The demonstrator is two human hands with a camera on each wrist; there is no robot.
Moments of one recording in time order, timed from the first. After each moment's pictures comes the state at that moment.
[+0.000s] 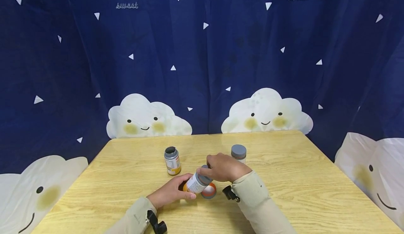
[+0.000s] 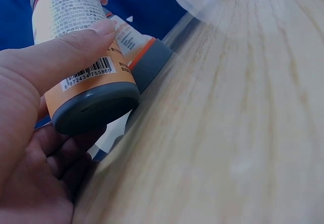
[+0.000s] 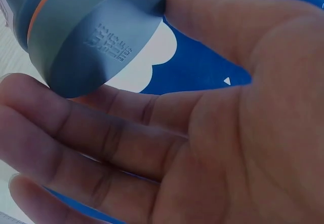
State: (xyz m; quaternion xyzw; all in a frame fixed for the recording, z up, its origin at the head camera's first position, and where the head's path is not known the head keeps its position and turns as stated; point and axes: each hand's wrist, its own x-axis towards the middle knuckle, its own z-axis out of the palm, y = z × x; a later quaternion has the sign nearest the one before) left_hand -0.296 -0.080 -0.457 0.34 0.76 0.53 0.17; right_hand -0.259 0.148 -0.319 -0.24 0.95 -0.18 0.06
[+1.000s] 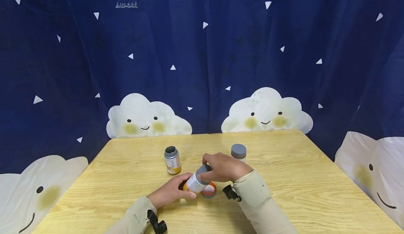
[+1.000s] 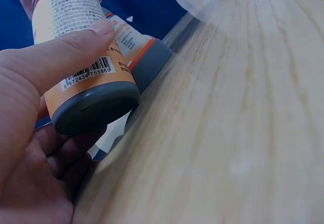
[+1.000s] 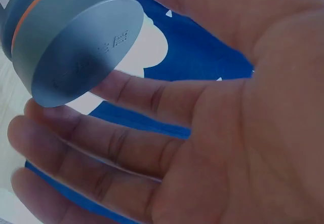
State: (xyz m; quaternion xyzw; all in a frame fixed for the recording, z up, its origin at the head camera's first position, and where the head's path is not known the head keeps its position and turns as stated) left_hand -0.295 -0.081 -0.458 0.33 0.75 0.54 0.18; right_hand -0.256 0.152 -0.314 -0.29 0.93 -0.22 0.09
